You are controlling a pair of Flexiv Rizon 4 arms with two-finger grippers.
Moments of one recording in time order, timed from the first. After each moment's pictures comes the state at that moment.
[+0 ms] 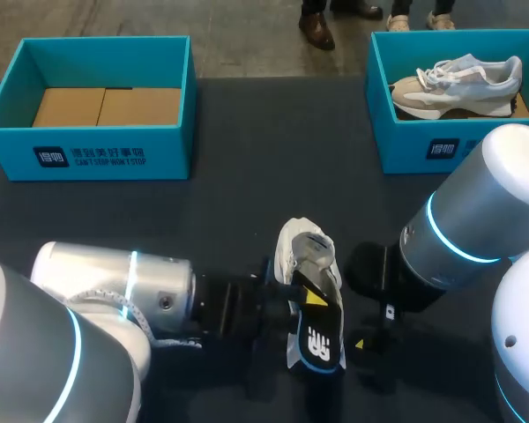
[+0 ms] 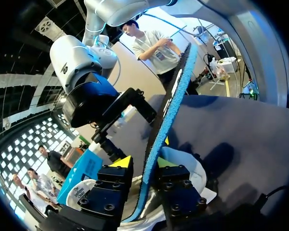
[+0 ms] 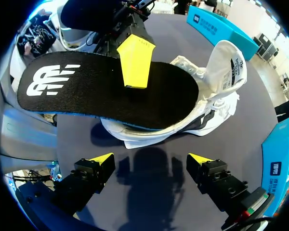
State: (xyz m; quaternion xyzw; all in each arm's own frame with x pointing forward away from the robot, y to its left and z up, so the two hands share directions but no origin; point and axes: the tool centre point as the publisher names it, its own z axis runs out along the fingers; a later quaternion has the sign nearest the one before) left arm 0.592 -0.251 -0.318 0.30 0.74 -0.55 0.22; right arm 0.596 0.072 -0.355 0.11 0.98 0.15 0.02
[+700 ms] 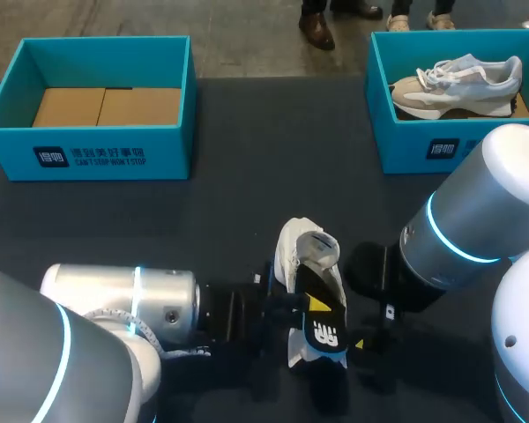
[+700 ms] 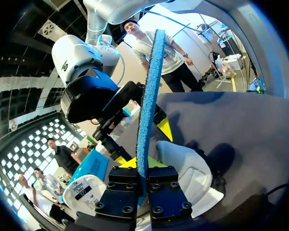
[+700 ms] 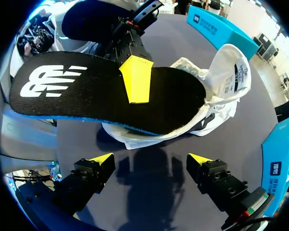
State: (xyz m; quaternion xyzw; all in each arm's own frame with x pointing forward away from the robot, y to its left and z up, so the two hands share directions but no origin) left arm 0.599 -0.258 -0.329 0.29 0.73 -0.56 0.26; right arm 0.596 0.072 -0.355 0.11 0.98 0.15 0.02
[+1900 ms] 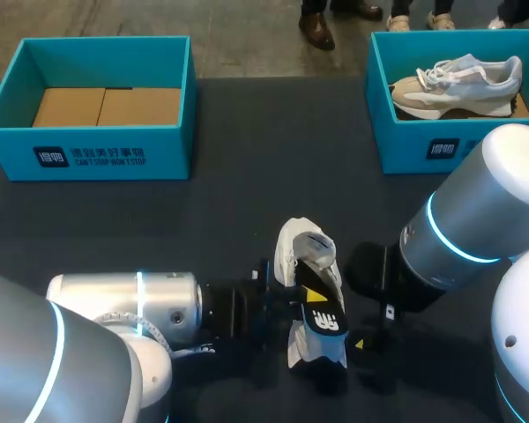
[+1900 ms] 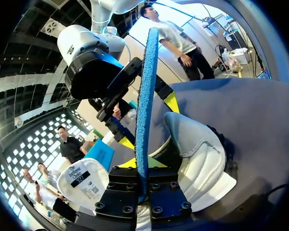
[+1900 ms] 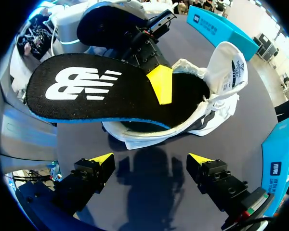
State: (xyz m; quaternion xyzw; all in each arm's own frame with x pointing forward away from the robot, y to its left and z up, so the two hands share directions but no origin) left arm 0.625 -0.258 -0.346 0.26 0.74 -0.55 0.29; right arm 0.596 0.072 -0.355 0.11 0.98 0.15 0.02
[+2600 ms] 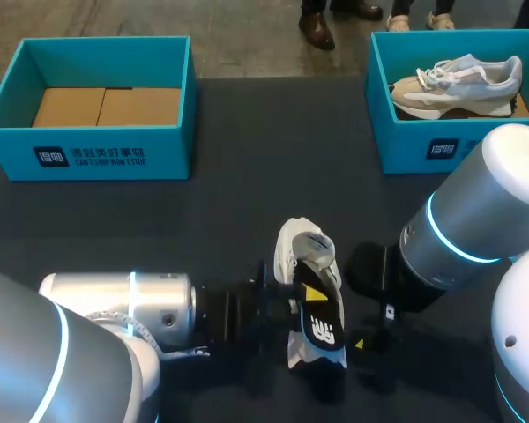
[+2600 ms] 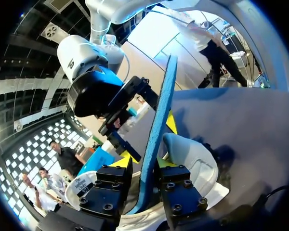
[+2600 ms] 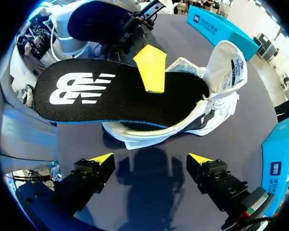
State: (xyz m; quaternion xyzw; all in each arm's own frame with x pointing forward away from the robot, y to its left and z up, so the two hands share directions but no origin) left arm 0.606 -0.255 -0.327 0.28 0.72 -0.57 0.28; right arm 0.596 0.072 -0.355 0.11 0.98 0.15 0.02
